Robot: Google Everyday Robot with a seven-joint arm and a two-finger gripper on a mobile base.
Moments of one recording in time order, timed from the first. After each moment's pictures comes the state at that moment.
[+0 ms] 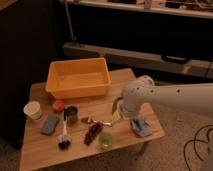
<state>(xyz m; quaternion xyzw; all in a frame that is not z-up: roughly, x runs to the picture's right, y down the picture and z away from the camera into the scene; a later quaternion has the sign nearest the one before) 0.096 0.154 0.748 -0.29 0.14 0.57 0.75</state>
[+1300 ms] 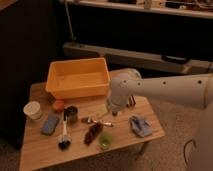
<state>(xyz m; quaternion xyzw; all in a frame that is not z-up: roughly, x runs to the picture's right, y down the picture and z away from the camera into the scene) 0.008 0.119 0.746 -0.31 0.10 0.56 0.76</state>
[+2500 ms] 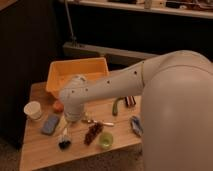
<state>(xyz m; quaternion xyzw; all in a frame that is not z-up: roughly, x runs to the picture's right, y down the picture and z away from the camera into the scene) -0.164 0.168 0.721 -0.34 0.10 0.49 0.80</state>
